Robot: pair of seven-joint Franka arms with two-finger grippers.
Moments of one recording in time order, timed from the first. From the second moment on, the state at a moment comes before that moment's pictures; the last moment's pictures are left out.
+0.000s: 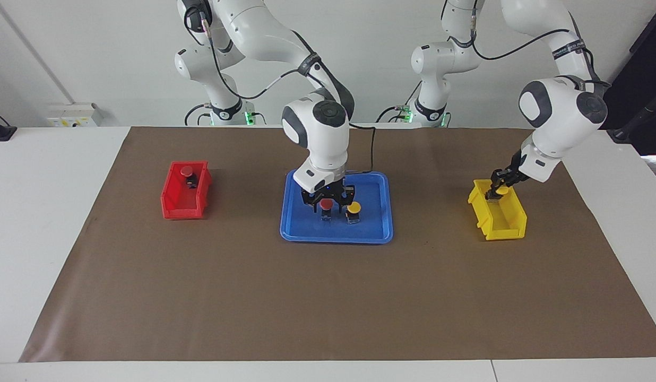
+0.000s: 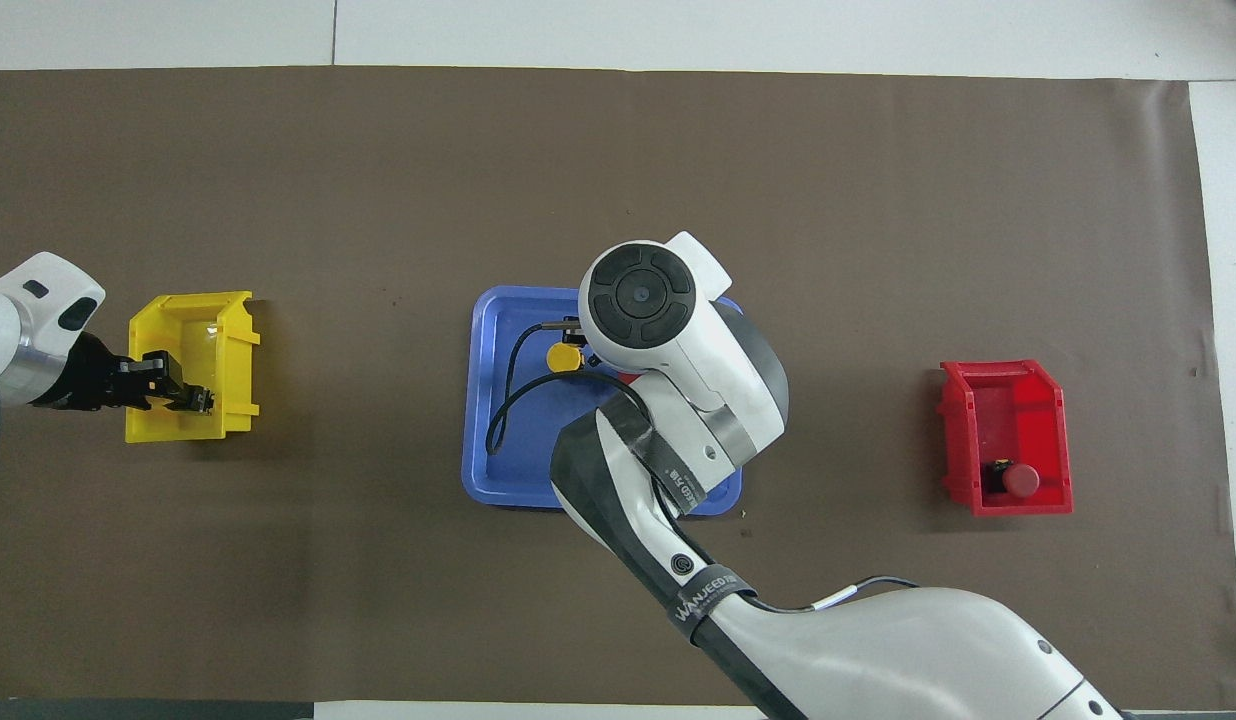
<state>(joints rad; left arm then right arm) 0.05 -0.02 0.02 -2.19 -0.05 2.06 -0.02 0.64 0.41 -0.04 -1.69 -0.03 2.14 0.69</state>
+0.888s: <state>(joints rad) 0.05 -0.02 0.02 -2.27 -0.05 2.20 -0.01 0.66 0.39 -0.04 -1.78 -0.02 2.19 0.69</state>
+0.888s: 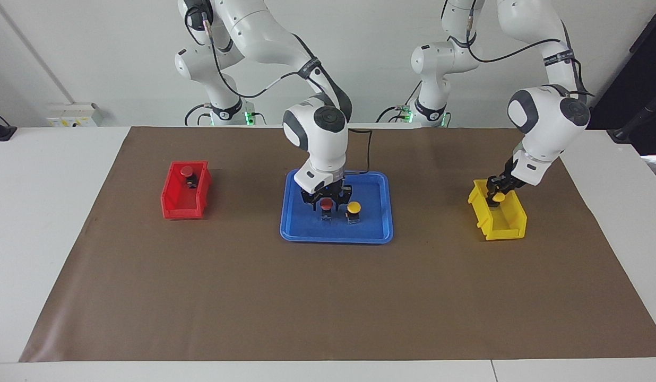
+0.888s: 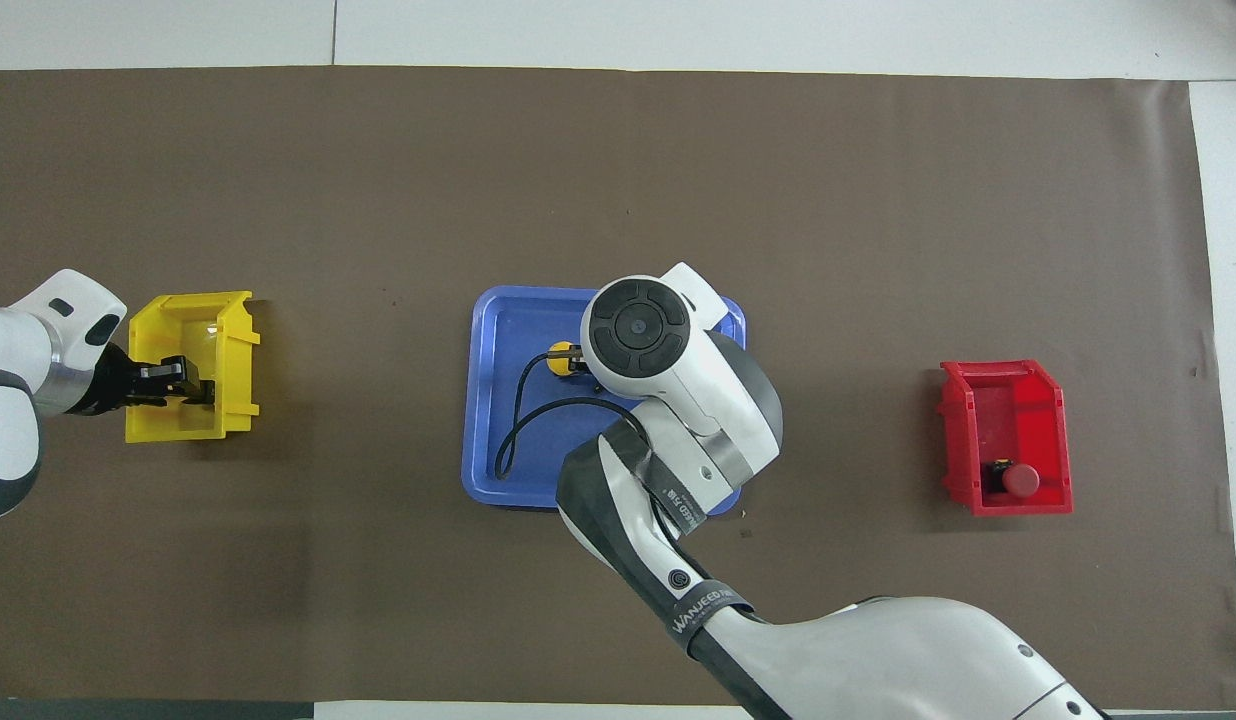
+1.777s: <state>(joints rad) 0.03 -0.04 0.00 -1.80 -0.05 1.64 0.01 0.57 0.31 -0.05 -1.75 -0.02 2.11 0.58</state>
